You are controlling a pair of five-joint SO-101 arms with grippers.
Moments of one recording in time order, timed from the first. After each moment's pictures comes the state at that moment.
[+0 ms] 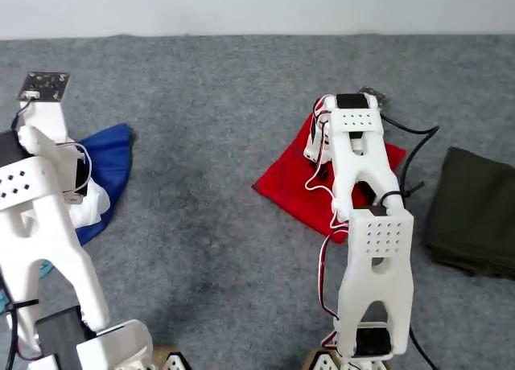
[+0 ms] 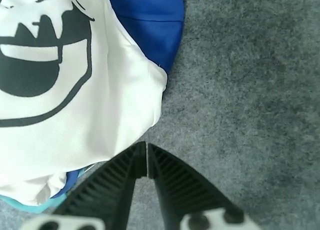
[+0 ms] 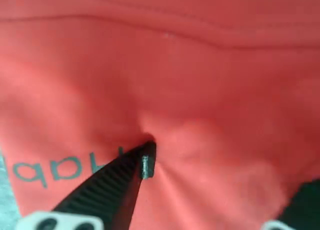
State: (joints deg) left arm -26.1 -10.5 2.1 99.3 -12.1; right arm -5.5 51.3 -37.8 87.3 -38.3
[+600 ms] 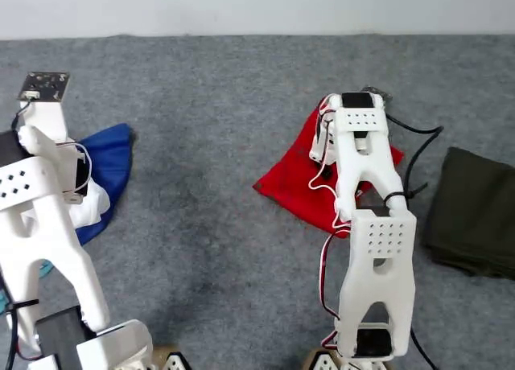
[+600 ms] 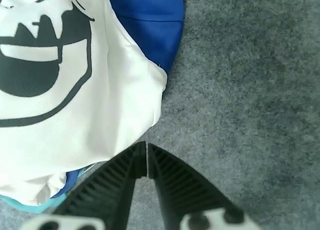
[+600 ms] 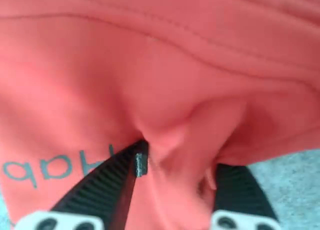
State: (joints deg) left arm -26.1 -10.5 2.1 99.3 -12.1; right arm -4.0 51.7 -38.3 89.1 -34.7
